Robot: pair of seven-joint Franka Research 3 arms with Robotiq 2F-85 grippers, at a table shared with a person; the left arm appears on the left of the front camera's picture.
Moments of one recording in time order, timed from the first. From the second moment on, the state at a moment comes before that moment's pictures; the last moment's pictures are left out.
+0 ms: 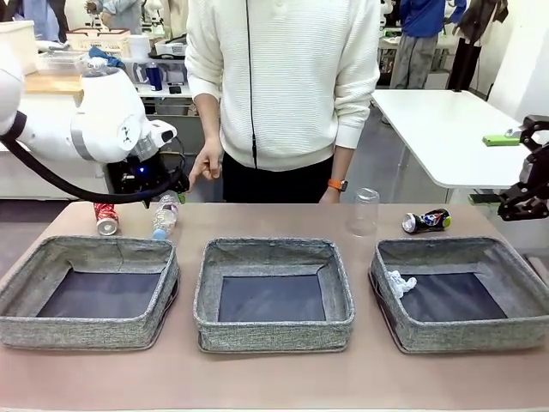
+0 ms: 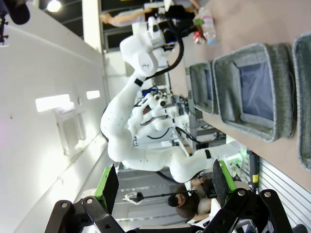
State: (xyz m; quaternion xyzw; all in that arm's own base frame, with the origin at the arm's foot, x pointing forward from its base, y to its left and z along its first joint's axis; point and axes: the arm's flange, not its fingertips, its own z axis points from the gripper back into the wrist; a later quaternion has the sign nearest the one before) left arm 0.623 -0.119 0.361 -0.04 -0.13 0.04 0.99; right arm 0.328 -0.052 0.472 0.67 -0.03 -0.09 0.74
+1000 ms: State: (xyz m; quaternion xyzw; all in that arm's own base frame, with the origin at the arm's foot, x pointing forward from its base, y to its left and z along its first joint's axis) left arm 0.627 -0.128 0.329 -0.01 -0.08 0.06 1.00; right arm 0.328 -0.052 0.472 0.67 -0.03 -0.09 0.74
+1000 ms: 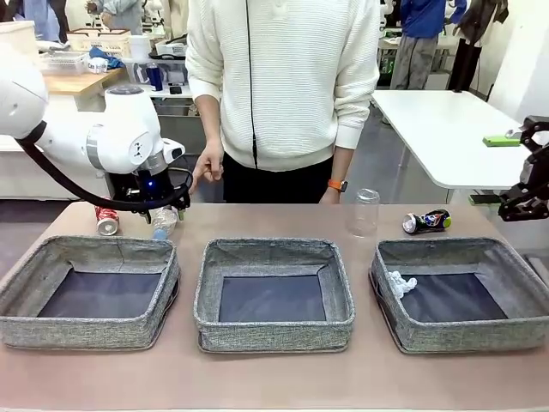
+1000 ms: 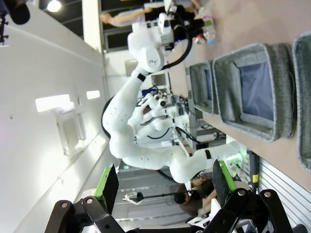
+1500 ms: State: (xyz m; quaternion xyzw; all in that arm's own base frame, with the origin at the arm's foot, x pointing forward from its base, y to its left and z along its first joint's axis) left arm 0.627 -0.129 0.336 -0.01 -0.08 0.06 1.00; right arm 0.328 -0.052 0.472 0.67 -0.03 -0.09 0.74
